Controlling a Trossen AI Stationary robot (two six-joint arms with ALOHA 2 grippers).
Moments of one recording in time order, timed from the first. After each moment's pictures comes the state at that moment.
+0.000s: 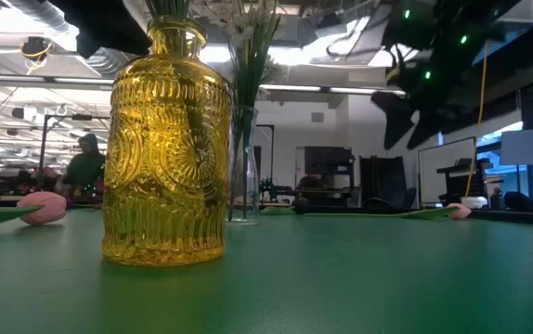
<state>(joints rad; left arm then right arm) -0.13 0.76 0.79 -0.61 -0.50 -0.51 -0.24 1.21 0.79 -0.62 0.61 0.72</state>
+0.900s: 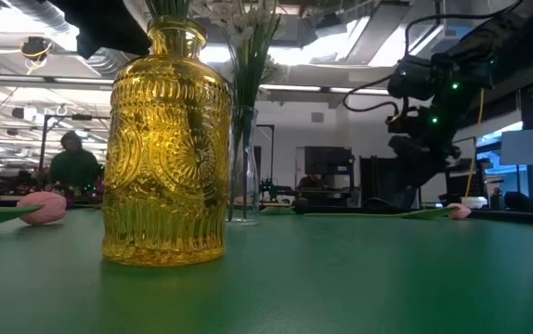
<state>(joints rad) -0.13 0.77 0.79 -0.61 -0.50 -0.51 -0.61 1.26 0.63 -0.37 0.19 0.15</state>
